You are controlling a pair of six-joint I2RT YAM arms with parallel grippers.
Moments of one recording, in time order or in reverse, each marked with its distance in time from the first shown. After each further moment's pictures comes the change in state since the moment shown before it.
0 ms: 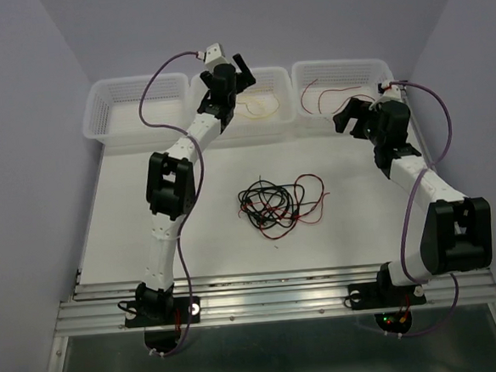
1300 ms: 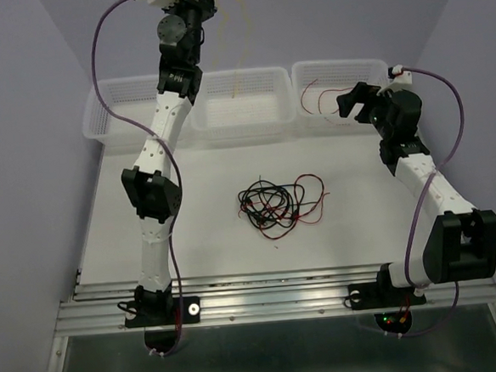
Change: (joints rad) left arm 0.097 -0.144 0.413 0.126 0.157 -0.084; right arm 0.000 -0.071 0.079 0.029 -0.010 -0.005
